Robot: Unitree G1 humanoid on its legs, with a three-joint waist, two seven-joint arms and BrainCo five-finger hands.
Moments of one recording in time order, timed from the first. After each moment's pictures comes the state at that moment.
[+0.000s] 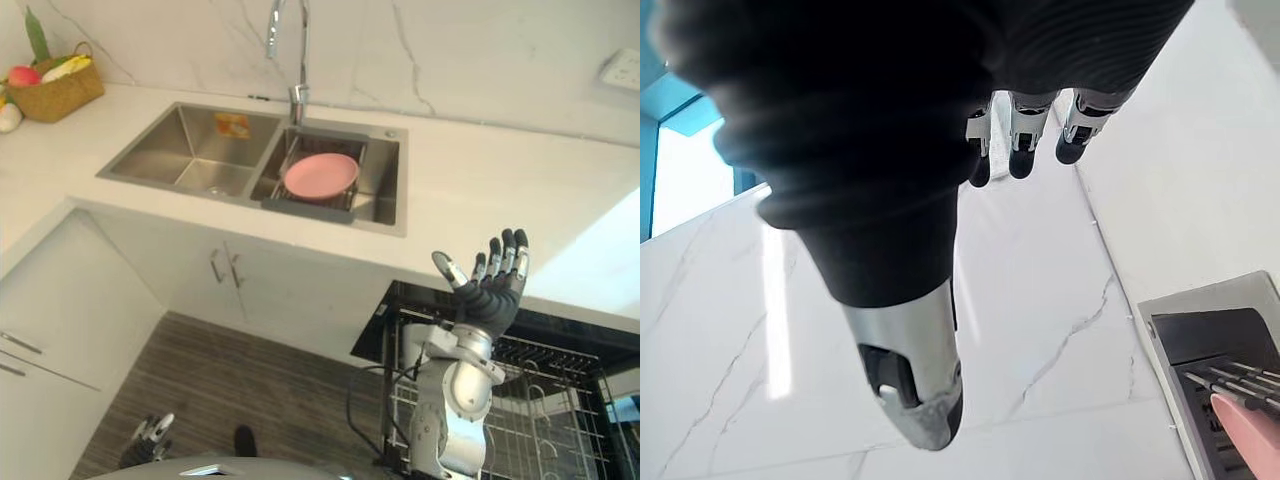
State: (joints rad) left arm 0.30 0.00 0.16 0.87 -0.43 -0.26 -0.26; right arm 0.15 -0.05 -0.33 -0.36 0.41 -0.16 -0.23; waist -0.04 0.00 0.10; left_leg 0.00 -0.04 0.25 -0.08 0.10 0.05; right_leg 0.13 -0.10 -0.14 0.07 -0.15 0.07
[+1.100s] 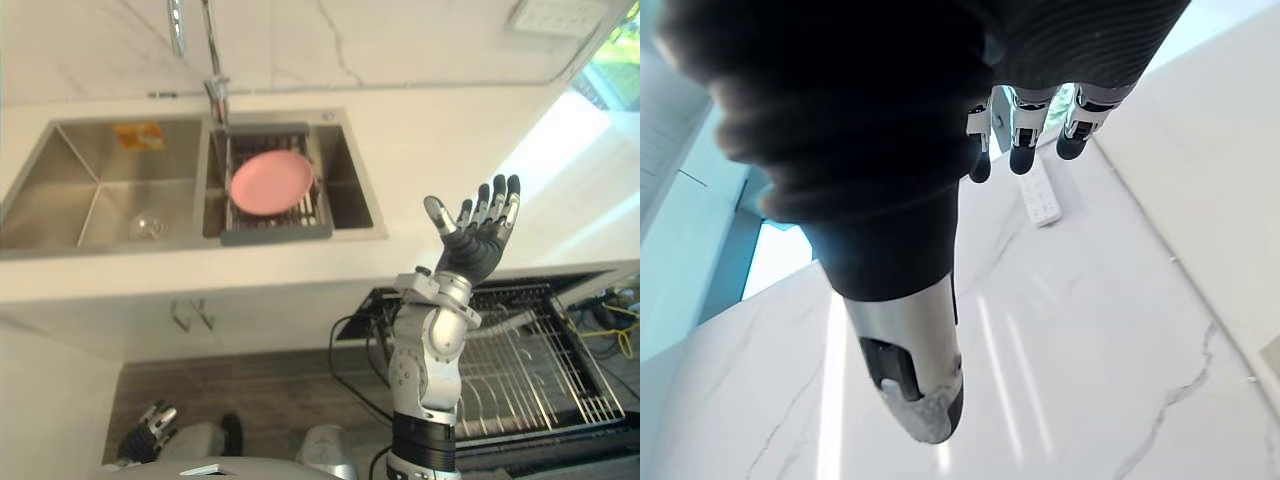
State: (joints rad) left arm 0.23 0.13 0.01 0.95 -0.50 -0.19 -0.42; right arm -0.07 -0.09 -0.23 -0.37 0.44 -0.18 -0.36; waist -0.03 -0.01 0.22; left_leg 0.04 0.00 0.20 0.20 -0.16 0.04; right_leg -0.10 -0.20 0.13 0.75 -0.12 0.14
